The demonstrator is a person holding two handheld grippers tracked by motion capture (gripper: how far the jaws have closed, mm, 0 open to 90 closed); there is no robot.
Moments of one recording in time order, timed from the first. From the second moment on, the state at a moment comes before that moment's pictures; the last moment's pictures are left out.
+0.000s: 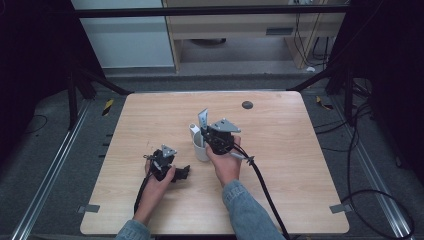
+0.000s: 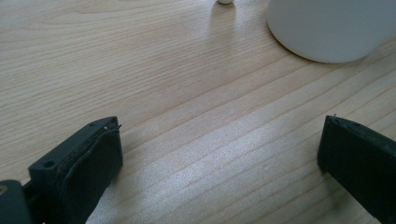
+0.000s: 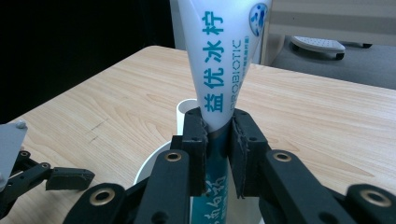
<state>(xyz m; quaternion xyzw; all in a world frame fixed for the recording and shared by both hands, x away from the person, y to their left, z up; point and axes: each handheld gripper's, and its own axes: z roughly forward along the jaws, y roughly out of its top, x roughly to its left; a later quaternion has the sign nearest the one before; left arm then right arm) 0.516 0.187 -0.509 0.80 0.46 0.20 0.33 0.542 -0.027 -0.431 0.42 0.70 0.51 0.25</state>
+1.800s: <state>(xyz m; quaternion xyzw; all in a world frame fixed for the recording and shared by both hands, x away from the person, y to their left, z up) 0.516 0.187 -0.509 0.80 0.46 0.20 0.33 0.549 -0.032 -0.419 0.42 0.72 0.49 0.25</state>
